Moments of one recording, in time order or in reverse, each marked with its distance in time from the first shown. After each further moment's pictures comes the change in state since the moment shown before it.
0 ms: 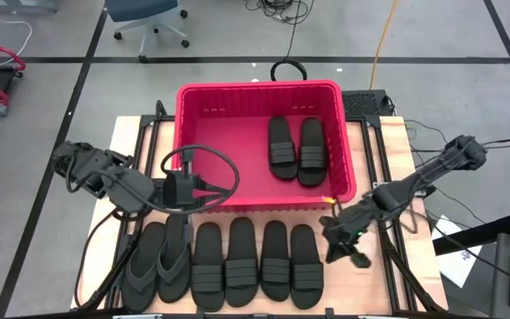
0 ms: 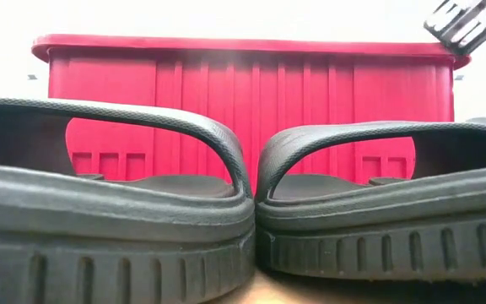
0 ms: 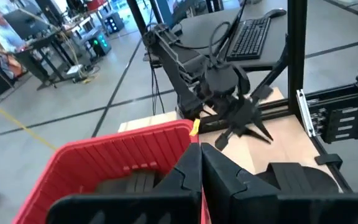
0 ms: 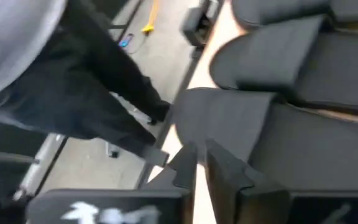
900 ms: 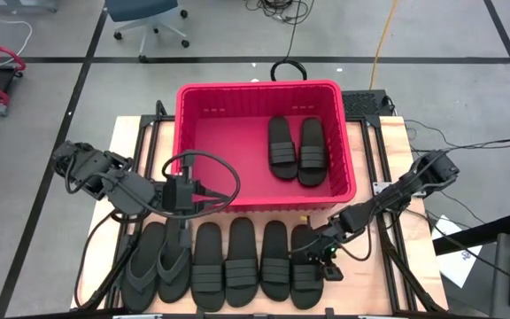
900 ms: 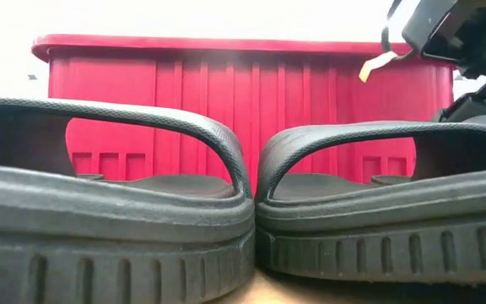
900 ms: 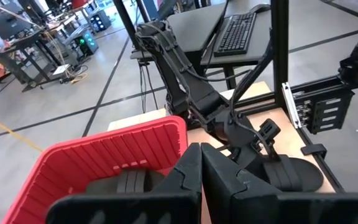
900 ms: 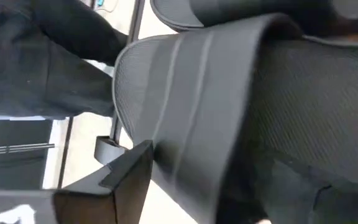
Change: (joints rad) left arm -0.014 0.000 0.000 -0.024 0.038 0.002; right arm -0.008 0.448 -0.008 0.230 -0.084 0.099
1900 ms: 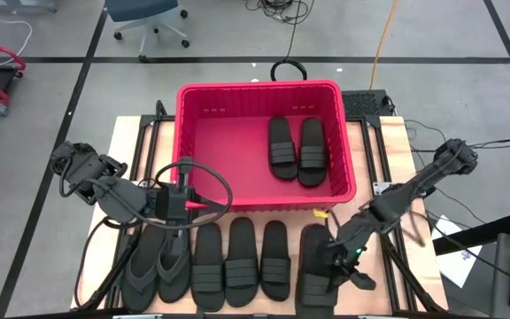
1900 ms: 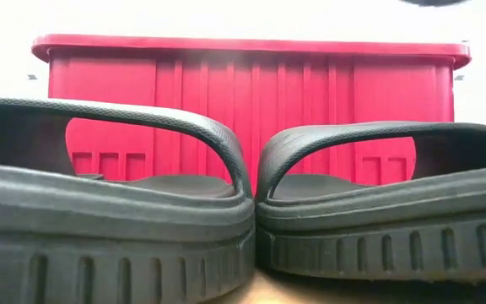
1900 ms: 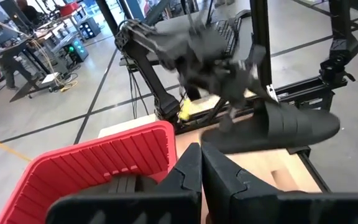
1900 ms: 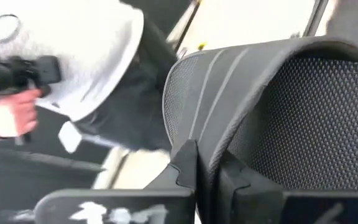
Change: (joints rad) left arm -0.053 -0.006 0.000 0.004 0.000 0.008; right arm 0.093 -0.285 0.338 -0.209 0.007 0.089
